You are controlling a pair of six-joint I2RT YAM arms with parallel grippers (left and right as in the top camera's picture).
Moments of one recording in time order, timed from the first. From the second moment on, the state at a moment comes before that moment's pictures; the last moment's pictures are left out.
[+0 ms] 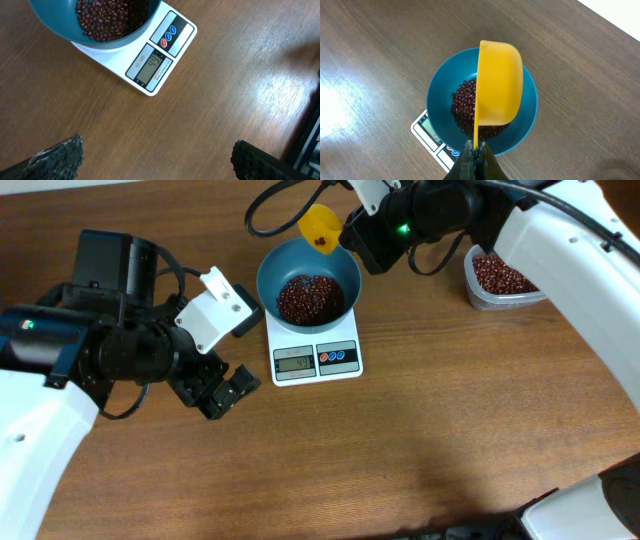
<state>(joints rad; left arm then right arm) -0.25 1.29 1.17 -1.03 0.39 0.65 0.36 1.66 1.64 -0.91 -0.30 -0.29</state>
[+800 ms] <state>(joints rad) -0.25 1.29 1.17 -1.03 0.39 0.65 0.36 1.66 1.64 -0.89 -0.30 -0.32</state>
